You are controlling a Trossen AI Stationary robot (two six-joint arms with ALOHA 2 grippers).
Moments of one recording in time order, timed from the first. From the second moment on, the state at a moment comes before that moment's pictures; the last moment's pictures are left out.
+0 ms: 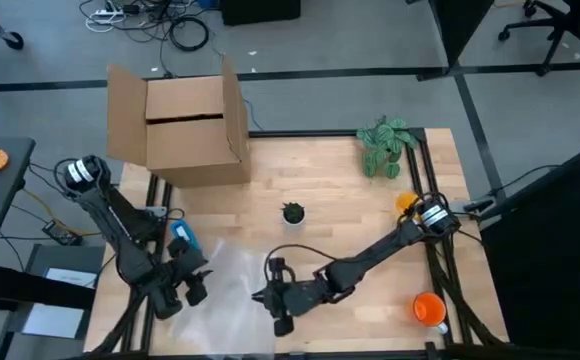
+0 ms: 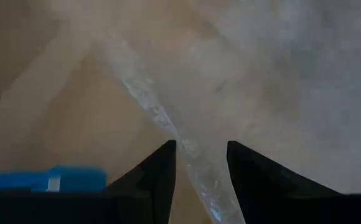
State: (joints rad) left arm -1.04 1.32 0.71 -0.78 -0.72 -1.44; right arm 0.51 2.11 1.60 0.05 0.48 -0.01
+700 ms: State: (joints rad) left arm -1.10 1.30 0.71 -0.55 -0.79 -1.33; right arm 0.52 2.09 1.60 0.05 0.50 -0.03
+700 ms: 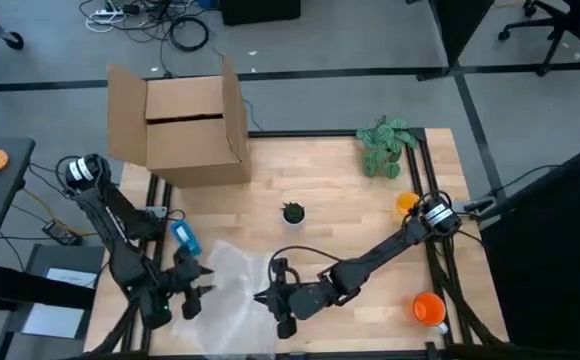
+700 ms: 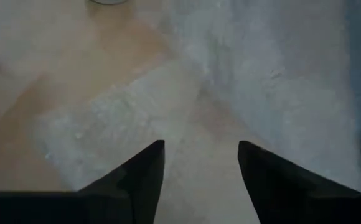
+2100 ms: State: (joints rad) left arm -1.07 1.32 0.71 -0.28 -0.60 -1.44; right arm 0.51 2.09 1.60 0.00 0.50 -0.06
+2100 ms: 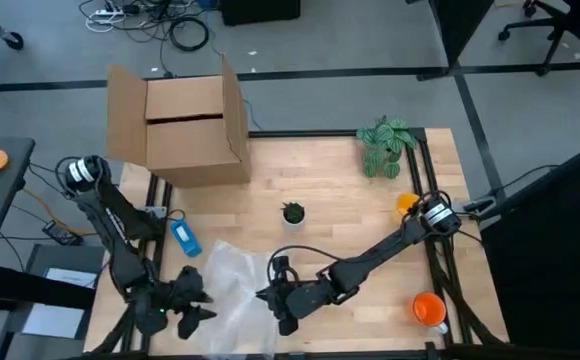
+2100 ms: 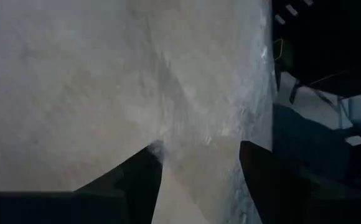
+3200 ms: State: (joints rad) left arm -0.73 1.44 0.71 0.40 -0.65 -0.57; right arm 0.59 1.79 1.60 -0.39 0.51 0.18
